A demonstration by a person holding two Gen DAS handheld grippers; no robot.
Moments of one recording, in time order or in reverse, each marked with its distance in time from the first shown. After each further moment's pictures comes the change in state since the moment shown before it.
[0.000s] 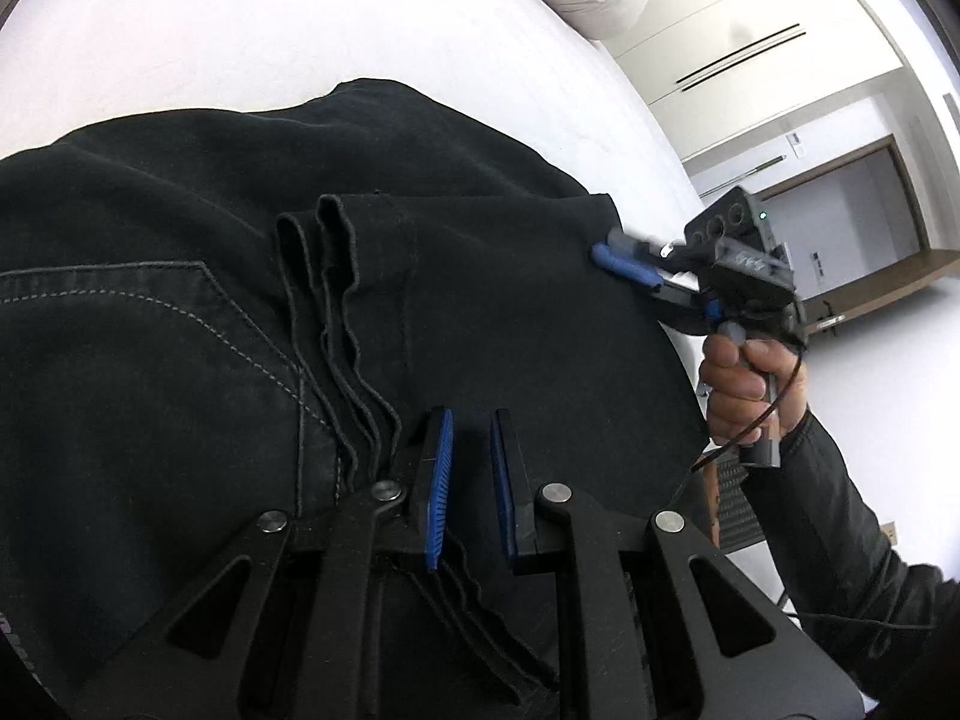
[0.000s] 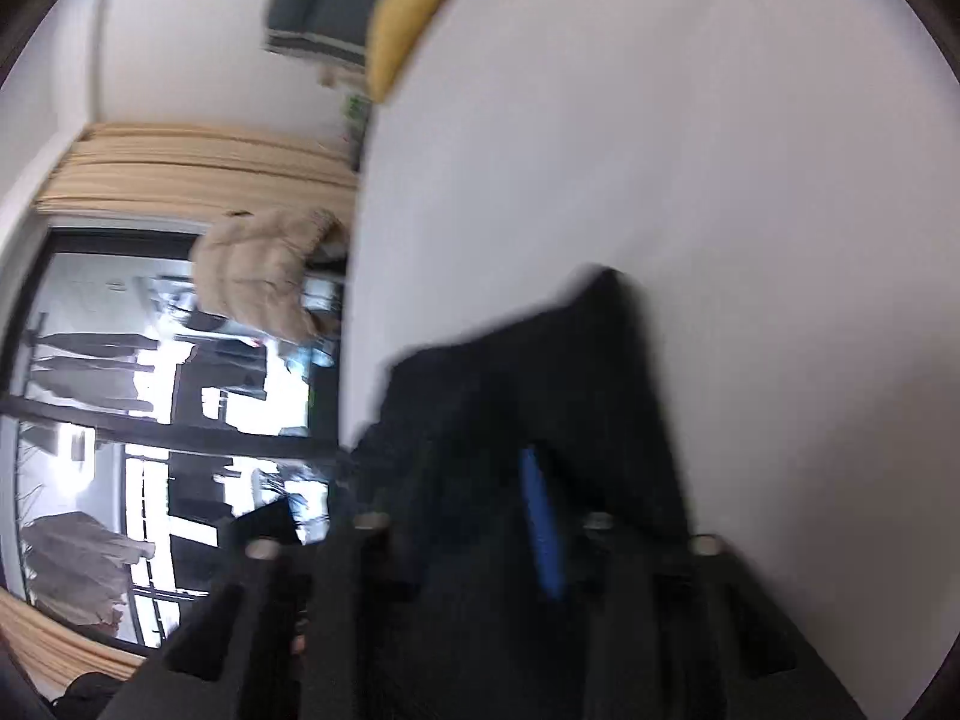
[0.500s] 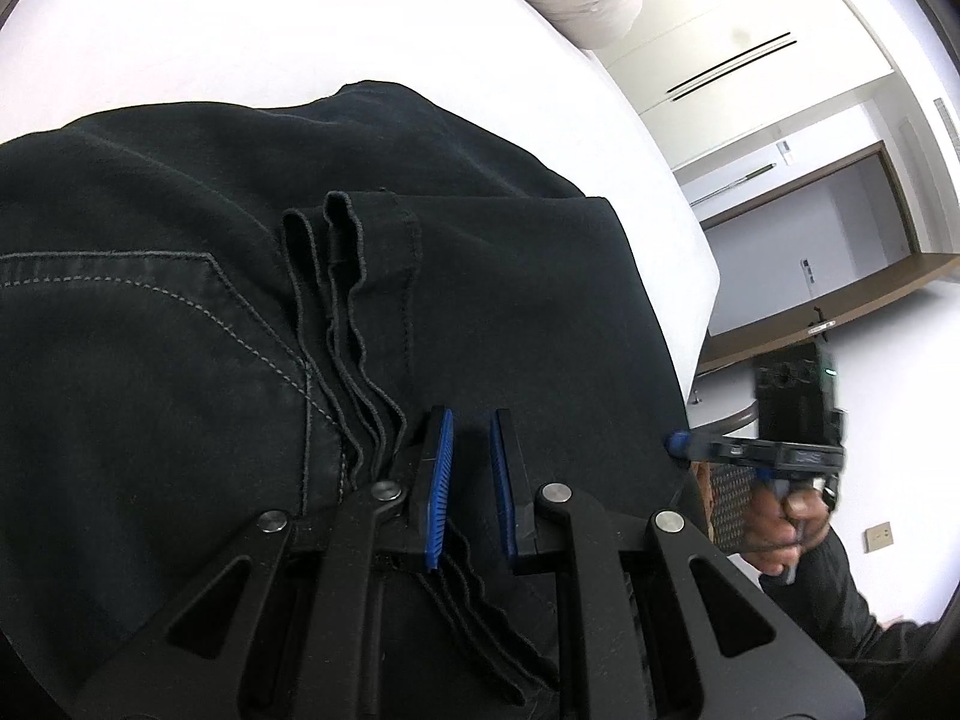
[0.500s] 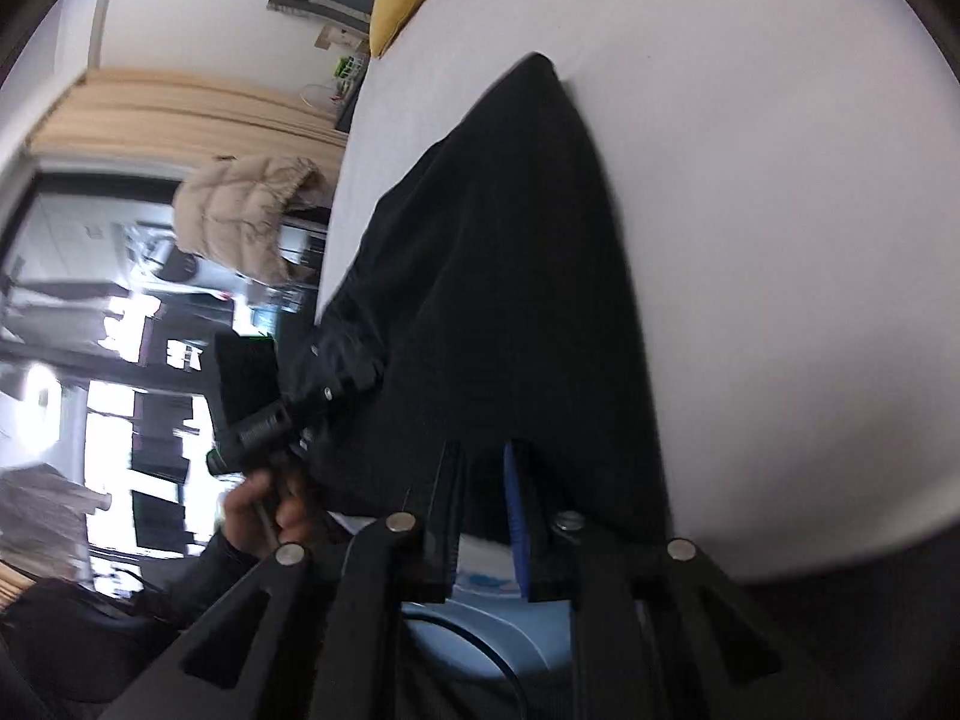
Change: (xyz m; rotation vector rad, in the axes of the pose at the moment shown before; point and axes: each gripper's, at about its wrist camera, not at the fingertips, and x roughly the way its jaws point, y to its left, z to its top) left arm 0.000 0.008 -0.001 -0.008 -0.025 -0.029; right arm -0.060 0.012 -0.125 -0.080 0.020 -0.113
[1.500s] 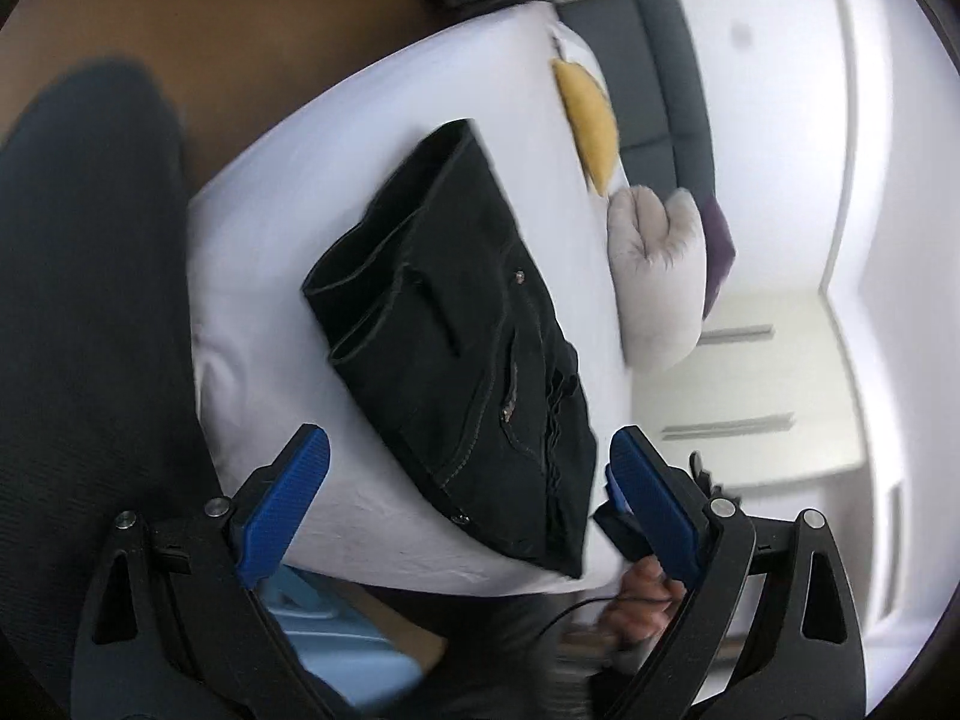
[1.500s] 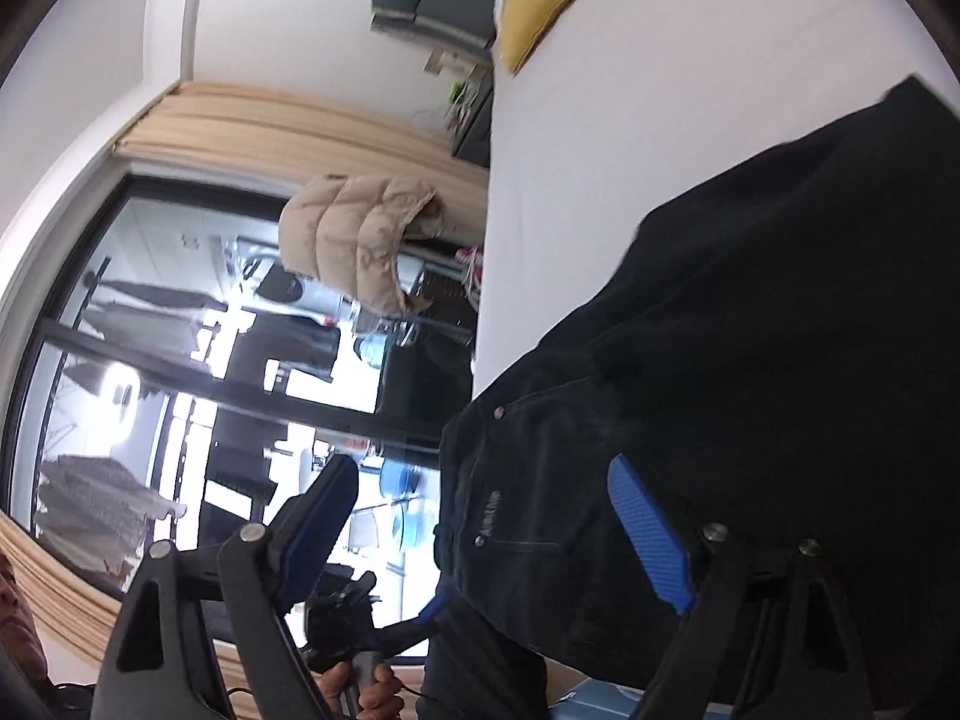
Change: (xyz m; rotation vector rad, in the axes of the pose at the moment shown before) left arm -0.226 0.126 -0.213 -0.720 -0.594 -0.138; right arm 0.089 0.124 0.034 -0.051 -0.085 0.289
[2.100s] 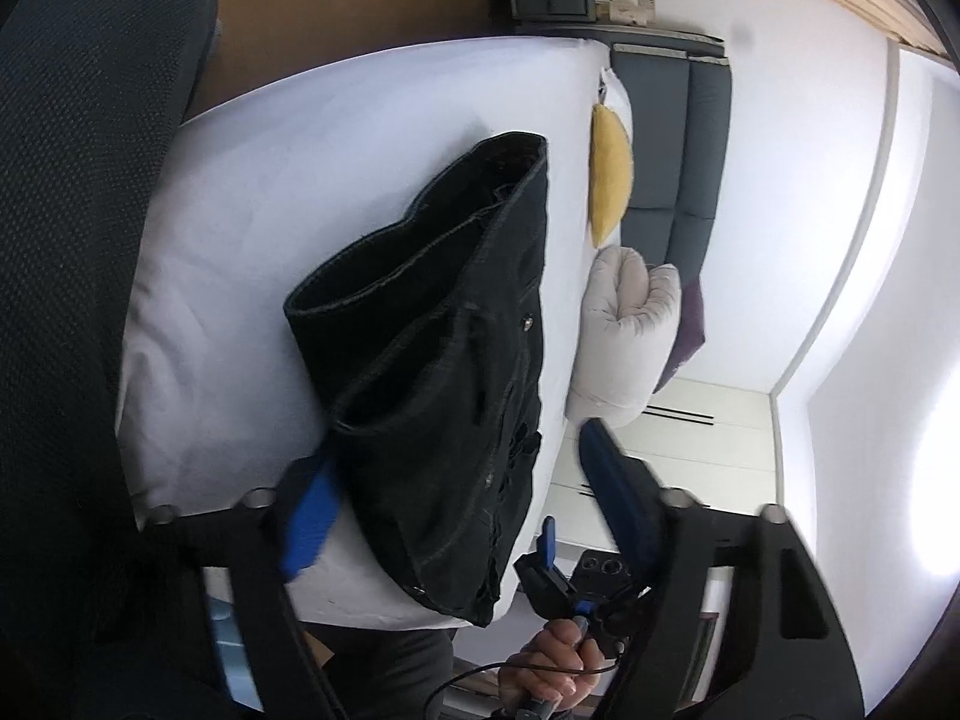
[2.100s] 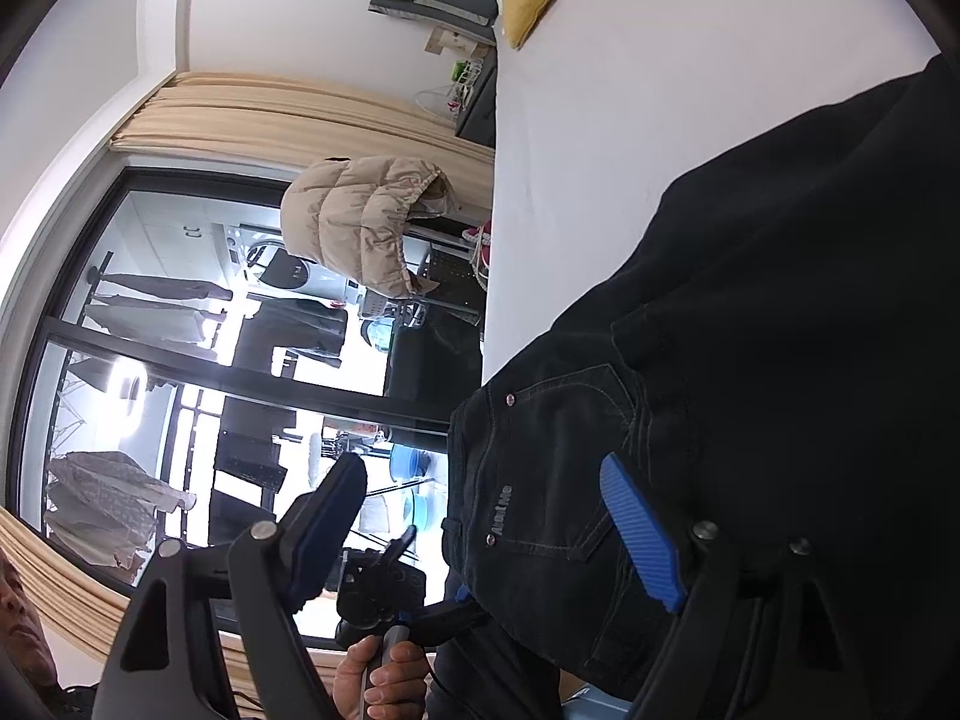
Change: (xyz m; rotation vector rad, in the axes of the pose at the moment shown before) left arm 0.051 0.041 0.024 -0.261 -0.026 -0.112; right arm 0.024 -0.009 0.014 0.023 0.048 0.018
